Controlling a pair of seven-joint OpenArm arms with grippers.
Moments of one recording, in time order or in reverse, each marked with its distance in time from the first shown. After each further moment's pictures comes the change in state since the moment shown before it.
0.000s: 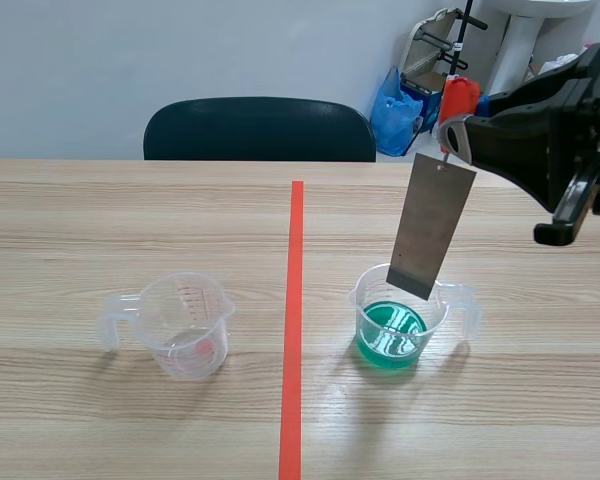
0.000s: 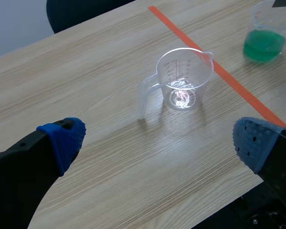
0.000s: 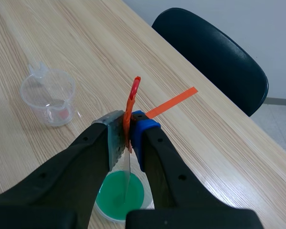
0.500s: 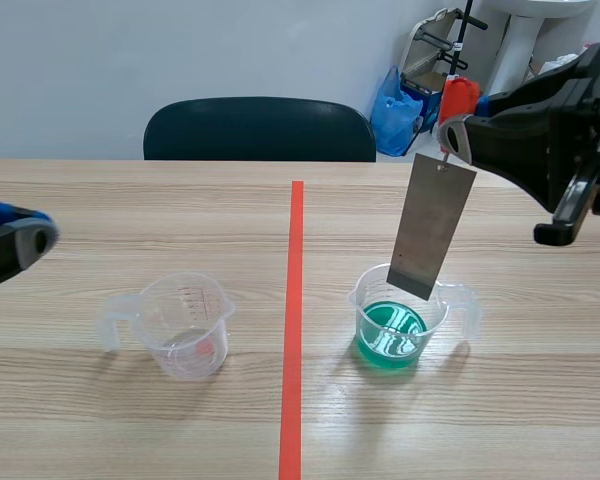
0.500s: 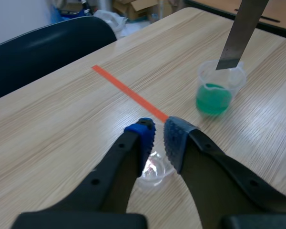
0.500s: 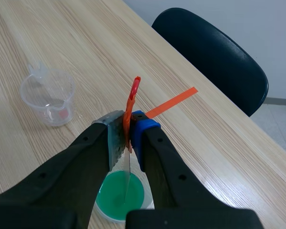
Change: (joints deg) left arm -37.4 -16.0 21.2 -5.6 -13.5 -8.4 17.4; right arm 0.0 0.0 0.0 0.0 0.0 0.0 0.0
